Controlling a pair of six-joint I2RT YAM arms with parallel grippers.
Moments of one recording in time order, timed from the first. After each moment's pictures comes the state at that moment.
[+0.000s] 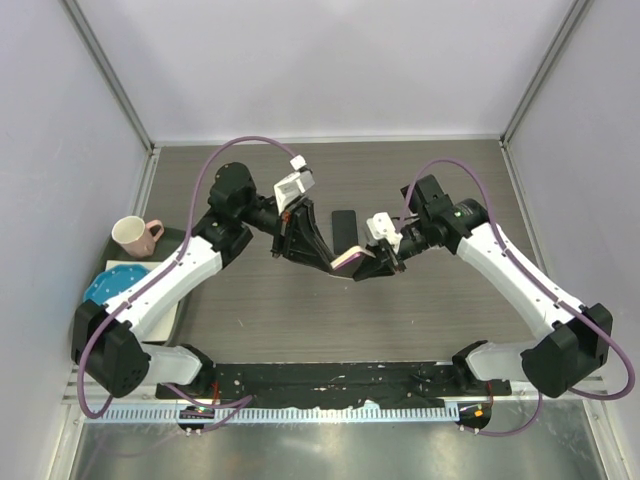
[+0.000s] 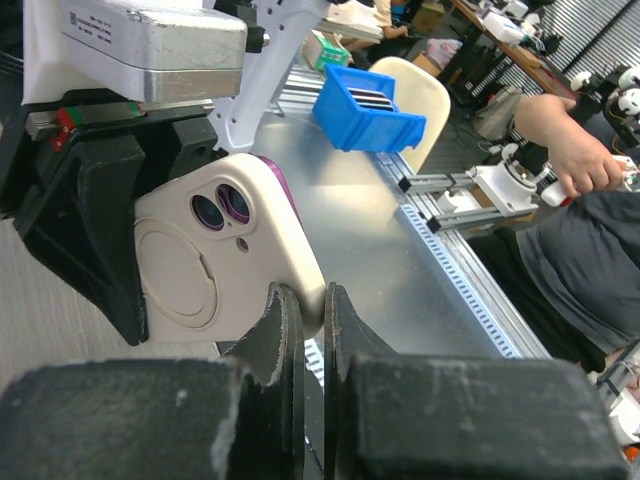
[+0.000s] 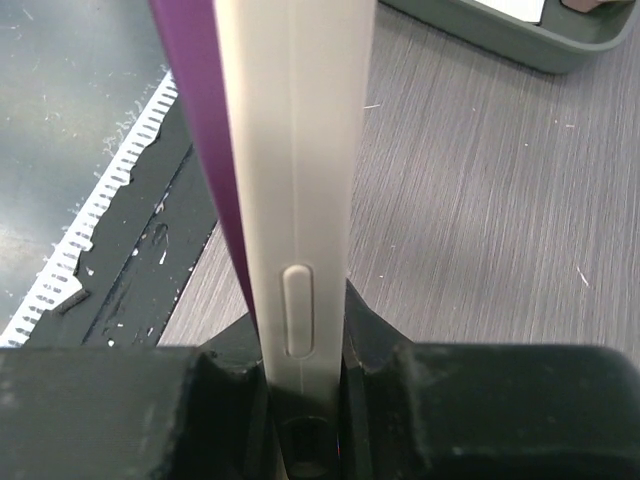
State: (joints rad) left arm -0.60 1.32 1.10 0.36 1.48 -0.55; right arm 0.49 1.30 1.20 -0.94 -1.17 -1.13
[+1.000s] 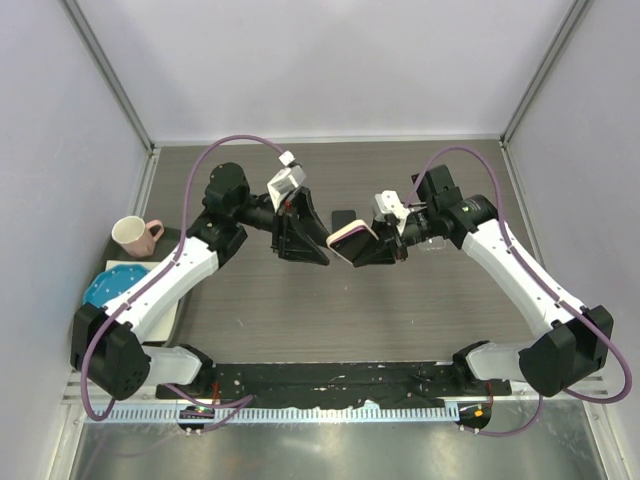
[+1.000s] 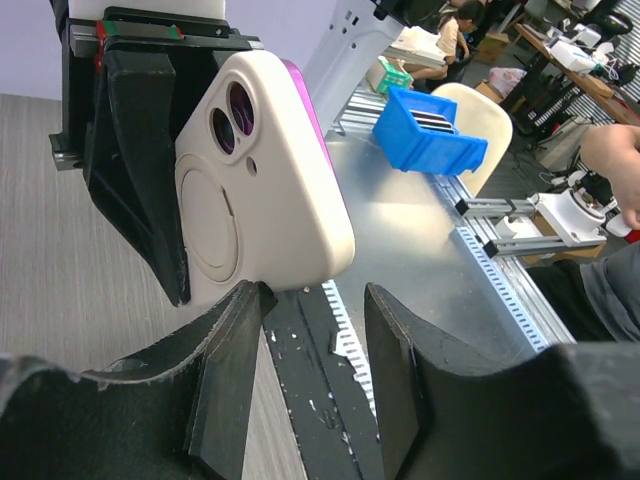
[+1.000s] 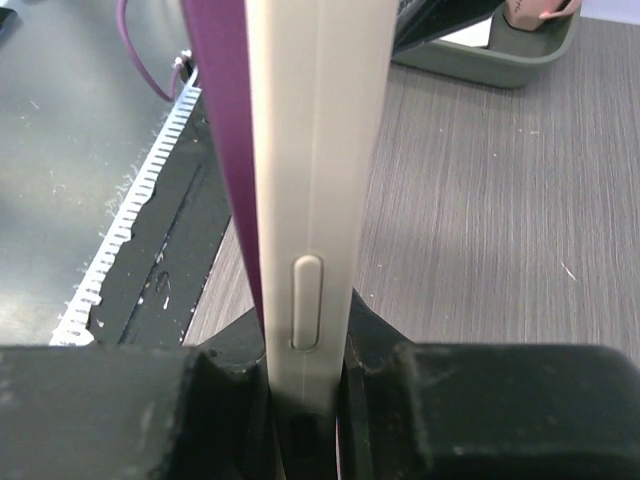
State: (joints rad) left arm -0.54 1.30 1.07 0.34 1.40 -0.47; right arm 0.42 1.30 1.23 -0.85 -1.24 -0.95
